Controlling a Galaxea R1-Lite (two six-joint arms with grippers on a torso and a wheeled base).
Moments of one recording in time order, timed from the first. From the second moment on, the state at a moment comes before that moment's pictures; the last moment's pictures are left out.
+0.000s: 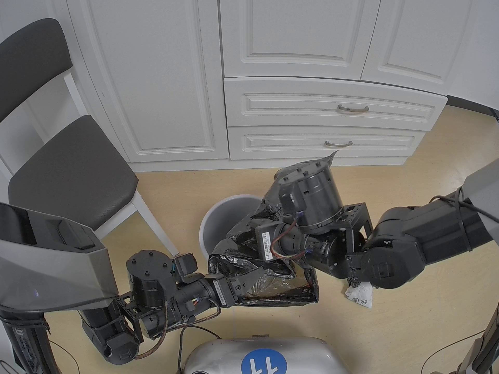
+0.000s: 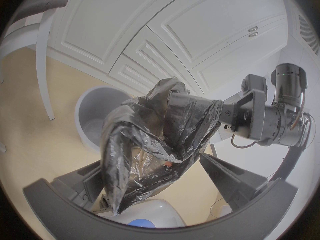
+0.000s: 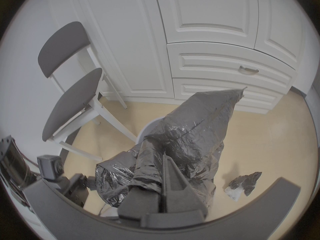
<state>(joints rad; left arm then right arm) -0.67 2.13 -0.35 -1.53 -0.13 -0.65 0.84 2.00 -1.19 -0.27 -0.39 0.27</state>
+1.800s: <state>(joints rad) -0.71 2.18 -0.35 -1.53 -0.13 -0.64 0.78 1.88 -1.04 -0.27 -0.34 0.16</state>
